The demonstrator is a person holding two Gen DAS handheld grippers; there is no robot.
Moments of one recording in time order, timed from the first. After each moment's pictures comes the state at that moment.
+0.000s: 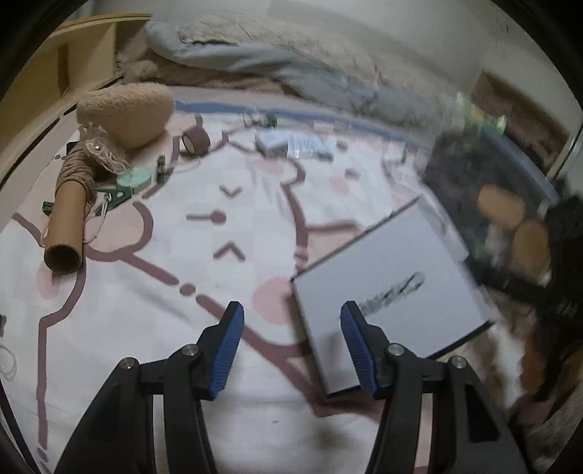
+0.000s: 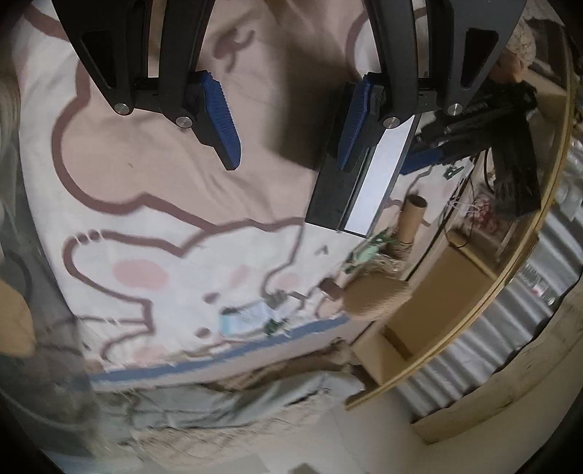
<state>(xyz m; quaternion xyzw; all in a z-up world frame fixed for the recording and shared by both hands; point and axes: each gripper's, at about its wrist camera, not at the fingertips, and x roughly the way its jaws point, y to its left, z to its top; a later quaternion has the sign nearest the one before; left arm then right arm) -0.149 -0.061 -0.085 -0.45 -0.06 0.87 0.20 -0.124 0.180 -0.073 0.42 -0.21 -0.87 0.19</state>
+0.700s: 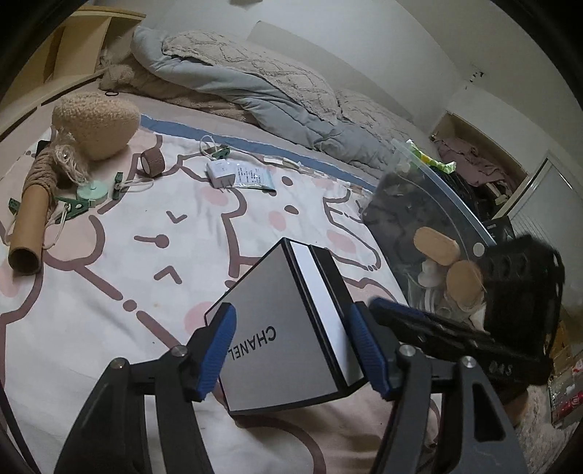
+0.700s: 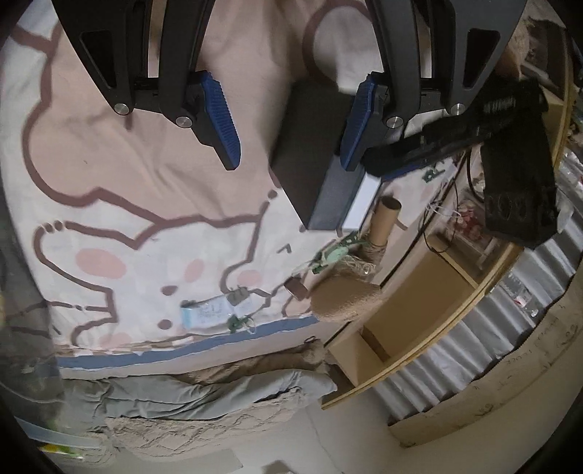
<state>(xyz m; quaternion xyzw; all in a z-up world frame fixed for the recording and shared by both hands) -0.139 -0.049 -0.068 -0.41 -0.13 0.86 0.27 -0.110 0.153 -0.064 0.41 -0.20 -0.87 0.20</state>
